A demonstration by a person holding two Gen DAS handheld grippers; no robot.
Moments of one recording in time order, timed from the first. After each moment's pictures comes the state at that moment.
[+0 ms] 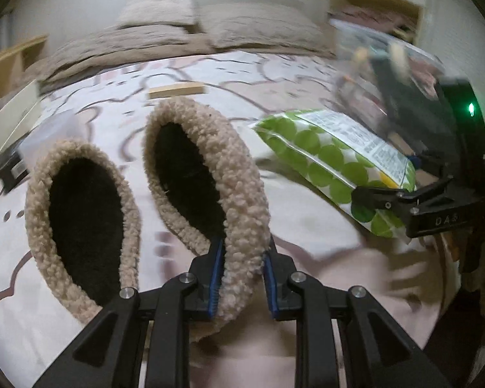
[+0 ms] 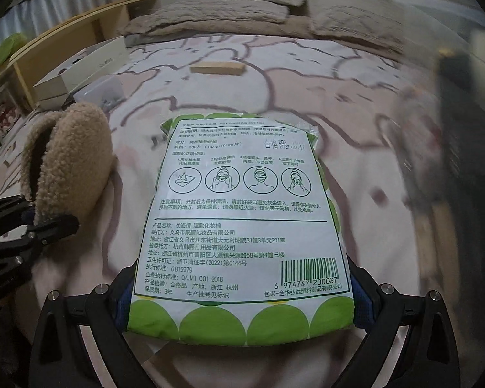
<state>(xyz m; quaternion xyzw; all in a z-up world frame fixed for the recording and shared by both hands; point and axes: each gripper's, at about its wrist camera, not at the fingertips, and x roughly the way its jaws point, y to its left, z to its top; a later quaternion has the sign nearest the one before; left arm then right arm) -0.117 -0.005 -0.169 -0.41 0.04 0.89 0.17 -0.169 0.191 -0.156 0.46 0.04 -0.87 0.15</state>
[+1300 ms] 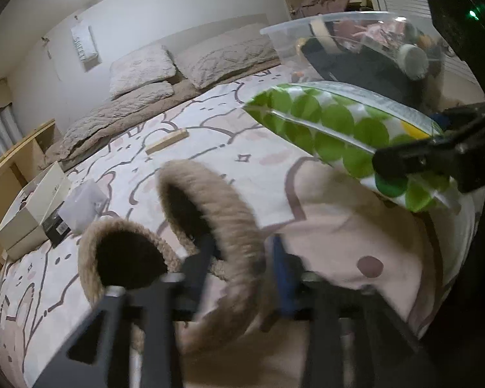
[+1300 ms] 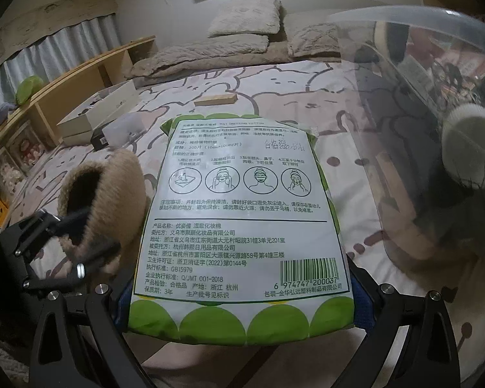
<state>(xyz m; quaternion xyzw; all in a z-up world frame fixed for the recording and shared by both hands) -0.029 0.057 -0.153 -0.32 0.19 0.92 0.12 -0.082 0.244 -0.127 0.40 -0.04 -0.90 0.17</state>
